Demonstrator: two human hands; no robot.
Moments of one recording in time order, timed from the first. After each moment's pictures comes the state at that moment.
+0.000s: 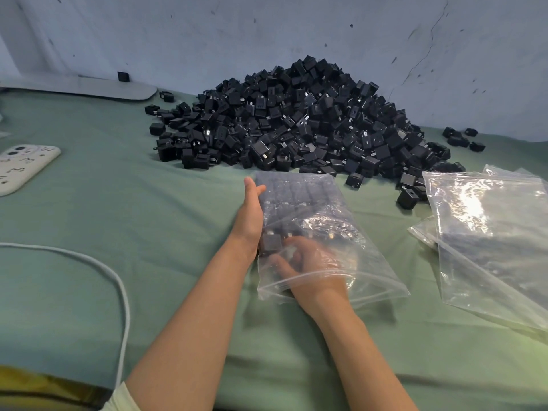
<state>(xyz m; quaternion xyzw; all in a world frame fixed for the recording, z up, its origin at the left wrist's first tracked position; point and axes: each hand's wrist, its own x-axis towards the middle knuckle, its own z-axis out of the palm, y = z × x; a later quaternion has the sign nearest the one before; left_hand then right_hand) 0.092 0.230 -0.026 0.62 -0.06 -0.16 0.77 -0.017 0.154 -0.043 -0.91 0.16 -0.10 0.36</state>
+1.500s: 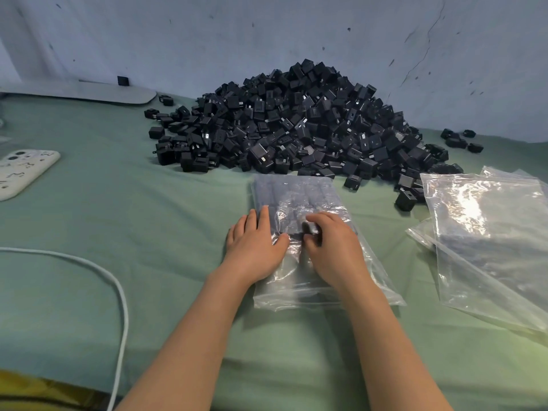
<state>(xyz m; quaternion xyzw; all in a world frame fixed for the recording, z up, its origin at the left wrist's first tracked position) 0.068 0.245 -0.040 0.95 -0.20 -0.07 0.24 -0.002 0.121 -0.017 -0.94 0.14 -0.18 0.24</state>
